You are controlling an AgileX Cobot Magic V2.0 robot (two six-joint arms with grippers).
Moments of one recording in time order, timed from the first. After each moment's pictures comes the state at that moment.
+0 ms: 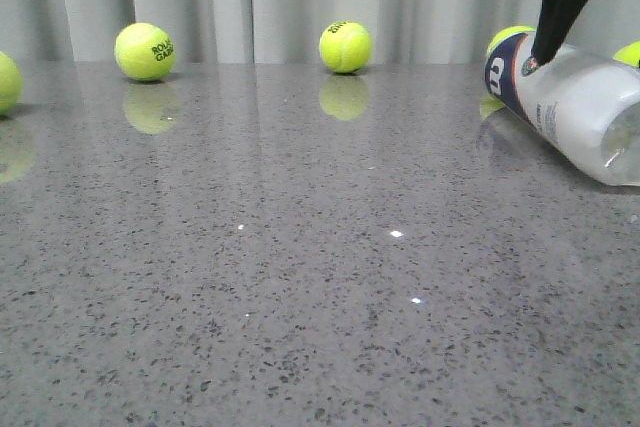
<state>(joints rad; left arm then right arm) -0.09 0.00 0.00 0.03 0.09 -0.07 0.13 1.60 -1.37 0.19 1.03 0.13</state>
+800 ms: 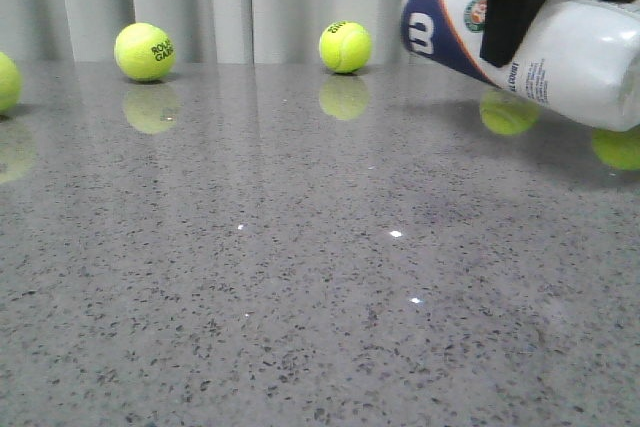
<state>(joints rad) -0.09 0.00 0.00 0.03 0.09 -0.07 0.25 1.75 -1.61 0.19 1.21 -0.27</state>
